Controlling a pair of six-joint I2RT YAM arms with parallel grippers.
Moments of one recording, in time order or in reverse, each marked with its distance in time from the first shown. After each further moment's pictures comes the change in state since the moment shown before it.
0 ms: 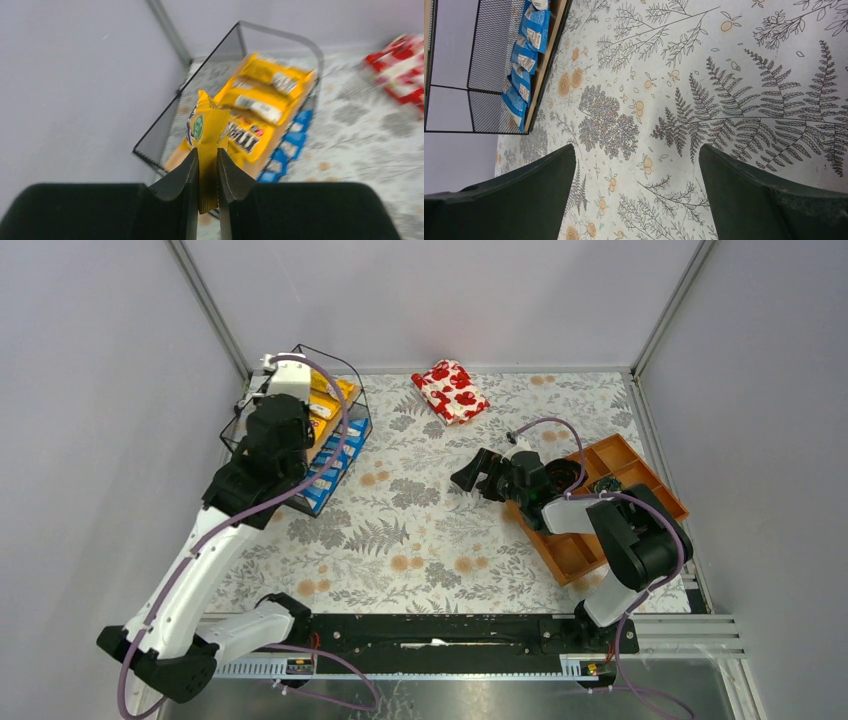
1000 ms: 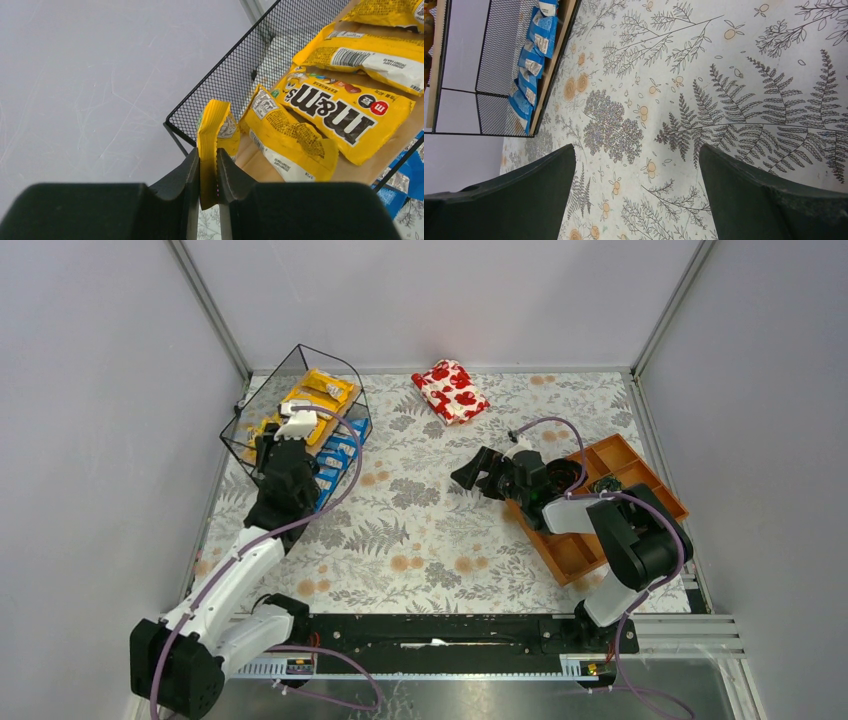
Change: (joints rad) left arm 0.164 -0.067 -0.636 0.704 -0.194 0.410; right arm -0.005 0.003 -0.002 0.026 -0.008 0.007
